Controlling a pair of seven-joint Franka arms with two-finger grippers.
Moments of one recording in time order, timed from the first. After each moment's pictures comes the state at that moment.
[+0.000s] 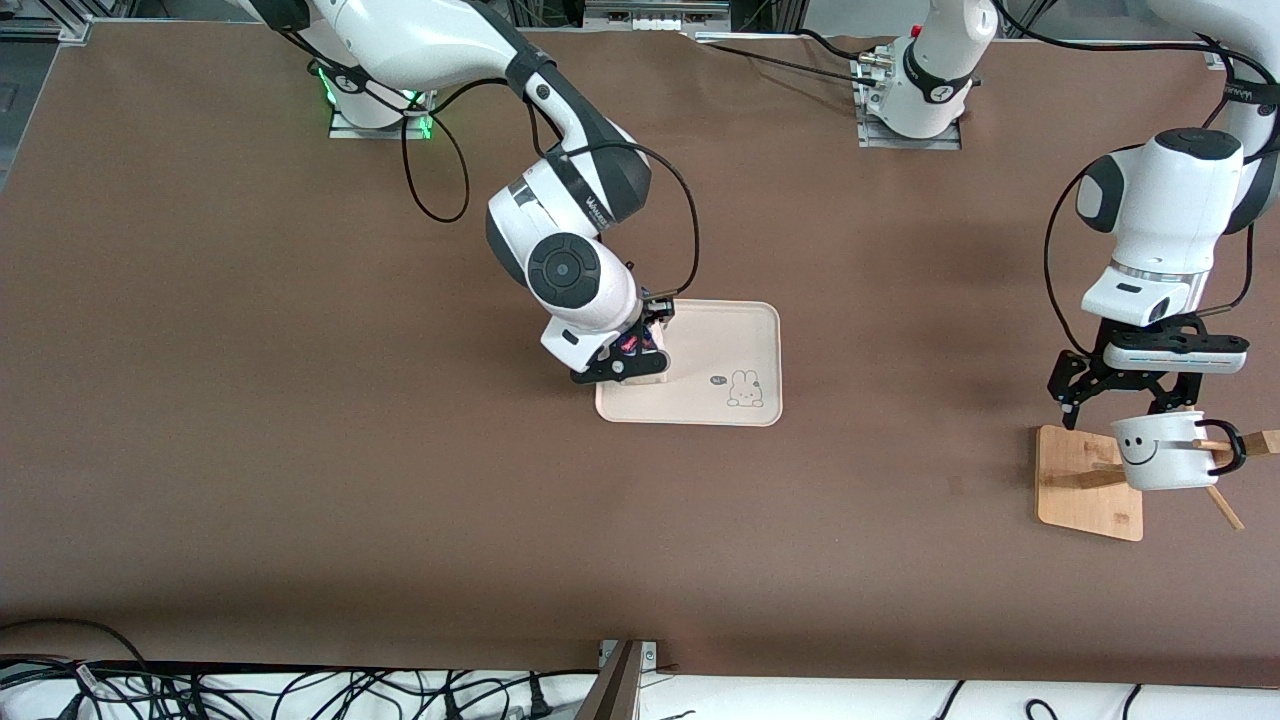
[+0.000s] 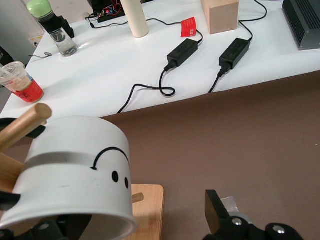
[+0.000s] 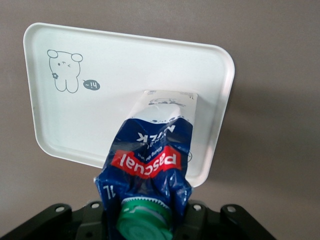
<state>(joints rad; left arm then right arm) 0.05 0.18 0.11 -2.28 0.24 3.22 0.05 0.68 0.78 0.01 -1.17 0.27 1.87 0.48</state>
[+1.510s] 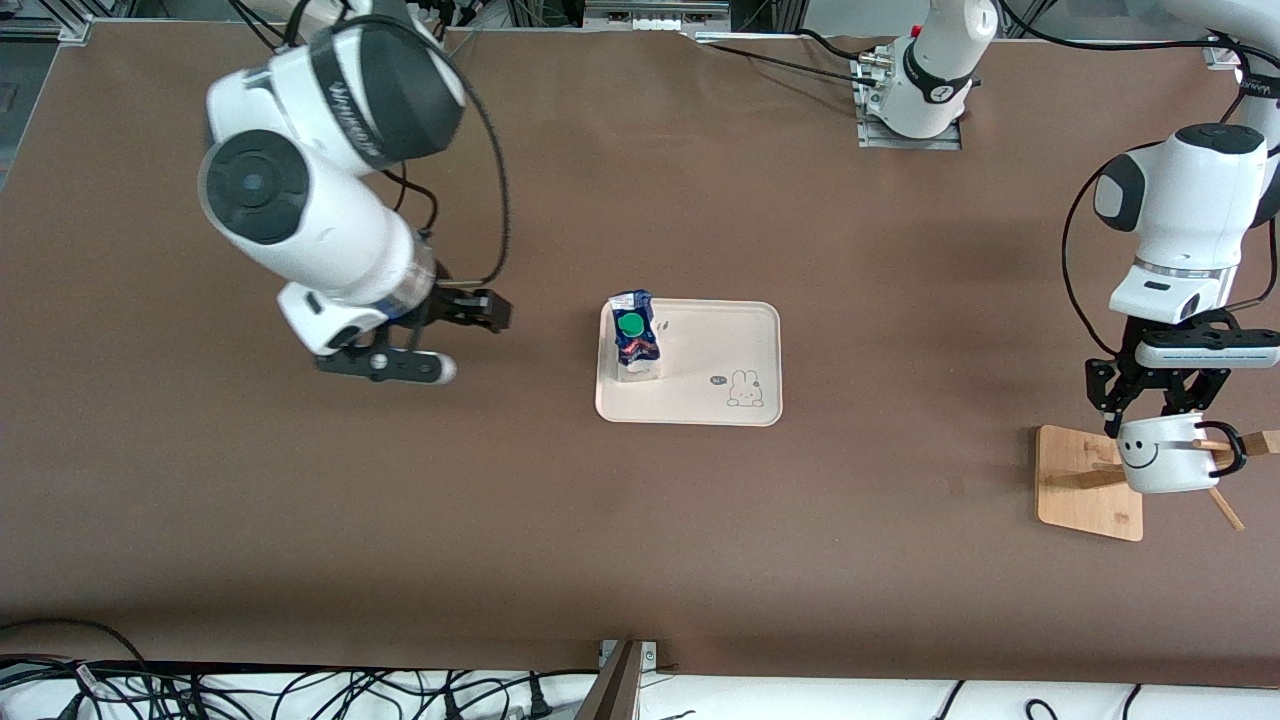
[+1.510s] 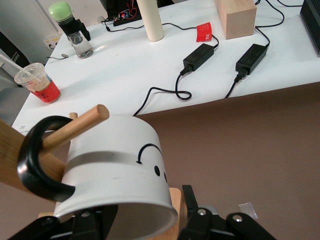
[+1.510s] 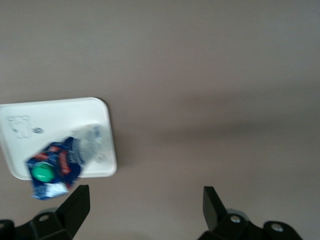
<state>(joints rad) 0.06 0.18 0.13 -2.27 0.24 3.24 0.05 0.66 0.51 -0.37 -1.12 0.26 1.47 0.44</state>
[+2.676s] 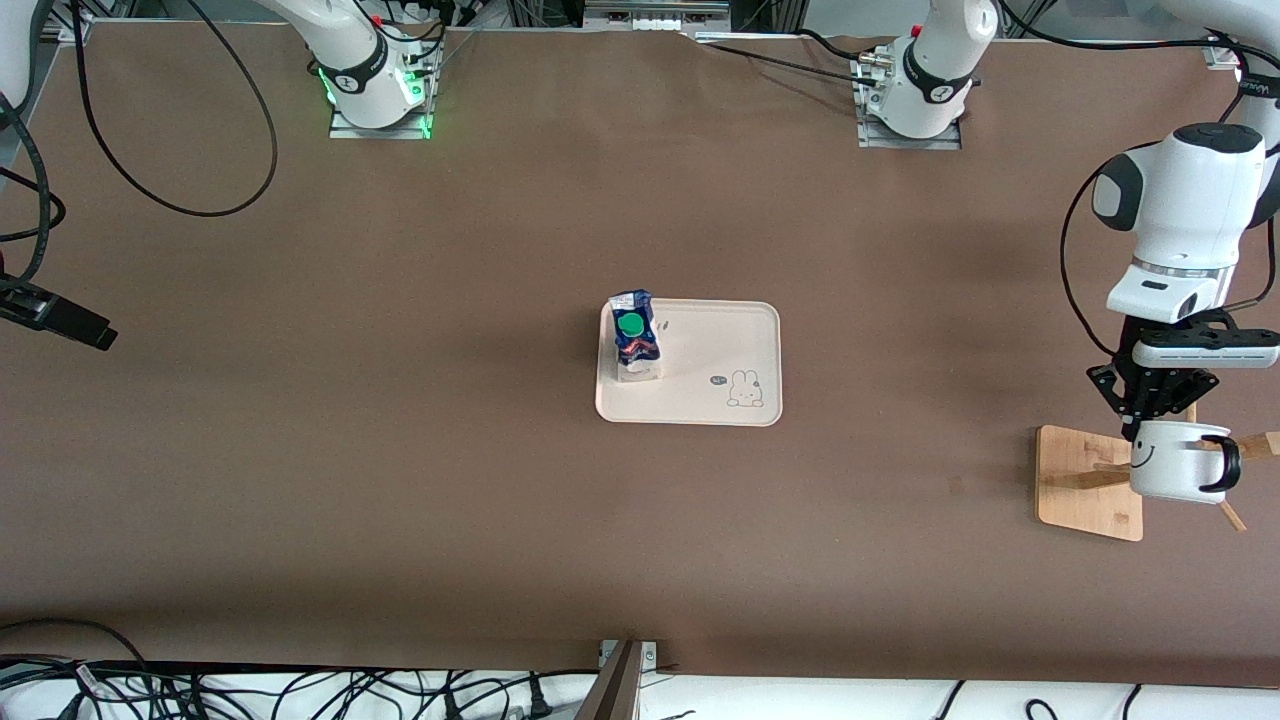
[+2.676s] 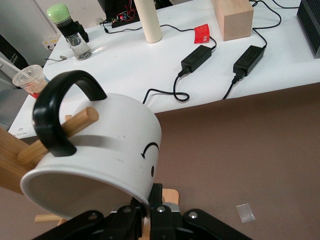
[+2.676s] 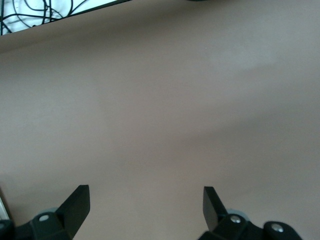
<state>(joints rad) 0.06 0.17 0.13 -2.27 0.24 3.24 0.05 0.37 0.38 -0.51 -1.12 0.09 1.48 0.20</state>
